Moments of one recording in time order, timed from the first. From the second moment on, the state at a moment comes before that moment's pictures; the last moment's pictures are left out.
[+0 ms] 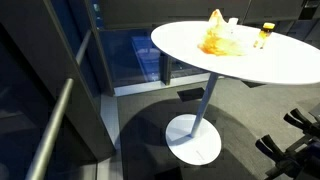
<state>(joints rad) 0.08 -0.31 0.18 -2.38 -0.15 1.90 0.00</state>
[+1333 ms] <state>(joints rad) 0.04 -0.12 0.09 -2.16 -0.16 1.91 0.02</state>
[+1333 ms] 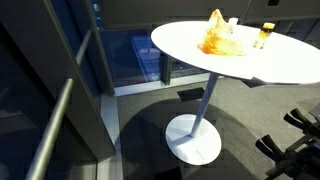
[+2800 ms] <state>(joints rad) -0.02 0.29 -0.09 -1.89 -0.14 2.05 0.42</state>
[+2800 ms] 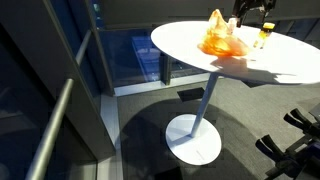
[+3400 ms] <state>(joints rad) -0.01 0.34 -0.10 -1.87 -0.12 2.06 0.44</state>
